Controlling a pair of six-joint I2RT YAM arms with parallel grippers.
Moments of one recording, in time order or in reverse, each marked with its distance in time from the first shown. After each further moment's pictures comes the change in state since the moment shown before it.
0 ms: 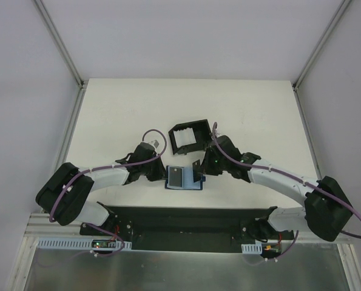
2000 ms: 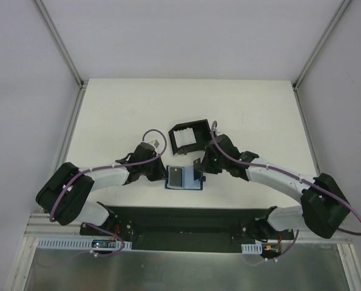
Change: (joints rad) left arm 0.000 0.003 0.000 0.005 0.002 0.000; right arm -0.002 0.069 0.001 0.018 0.021 0.006
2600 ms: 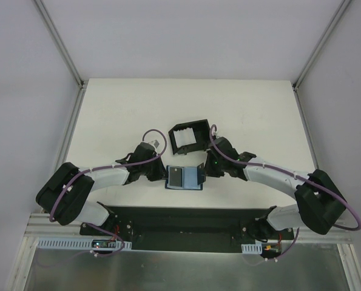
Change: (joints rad) left arm 0.000 0.000 0.000 0.000 0.000 0.000; right arm -0.018 0.019 -0.024 -0.050 0.021 -0.017
